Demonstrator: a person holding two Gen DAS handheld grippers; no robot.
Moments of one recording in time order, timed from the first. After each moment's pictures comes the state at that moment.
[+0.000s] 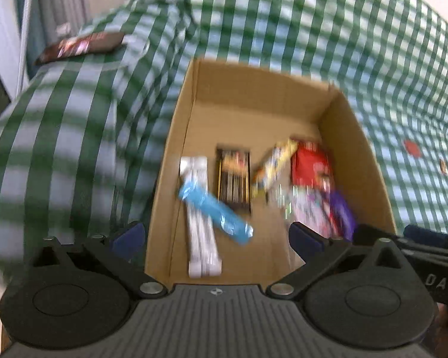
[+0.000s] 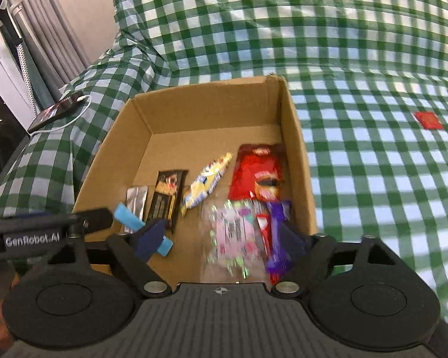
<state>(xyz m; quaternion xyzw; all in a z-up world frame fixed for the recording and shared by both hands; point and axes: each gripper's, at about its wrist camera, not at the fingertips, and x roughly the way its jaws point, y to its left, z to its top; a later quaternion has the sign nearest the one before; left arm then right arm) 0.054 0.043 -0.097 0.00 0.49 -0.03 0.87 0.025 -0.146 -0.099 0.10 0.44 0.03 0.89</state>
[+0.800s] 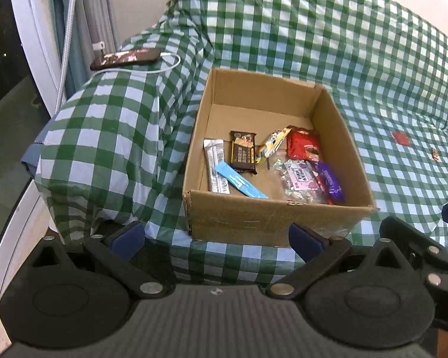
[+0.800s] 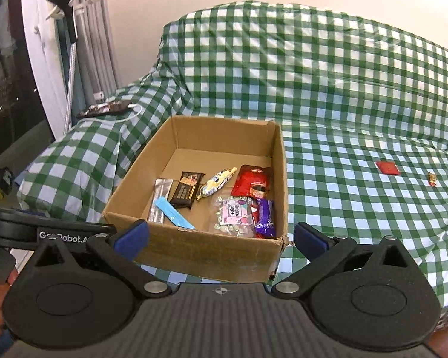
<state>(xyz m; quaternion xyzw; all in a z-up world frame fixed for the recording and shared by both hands) -0.078 0.044 -0.049 0.02 0.43 -0.01 0.90 -0.129 -0.123 -0.034 0.02 0.33 0.03 0.94</state>
